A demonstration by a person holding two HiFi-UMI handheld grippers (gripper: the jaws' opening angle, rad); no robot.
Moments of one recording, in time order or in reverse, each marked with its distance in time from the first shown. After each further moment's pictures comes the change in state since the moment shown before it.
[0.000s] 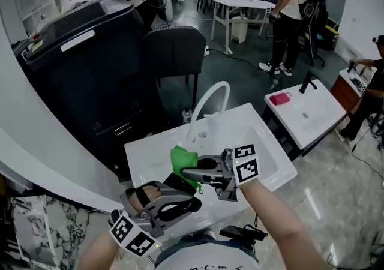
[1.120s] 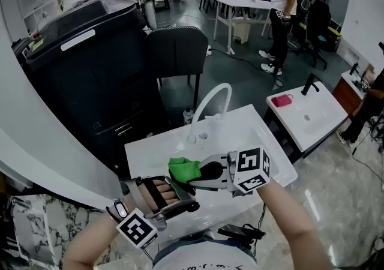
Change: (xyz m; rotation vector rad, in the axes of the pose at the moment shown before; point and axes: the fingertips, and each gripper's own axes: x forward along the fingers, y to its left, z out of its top) left arm 0.020 -0.030 -0.040 0.466 0.207 -0.294; right arm -0.011 0.013 -0.022 -0.355 0.408 -0.091
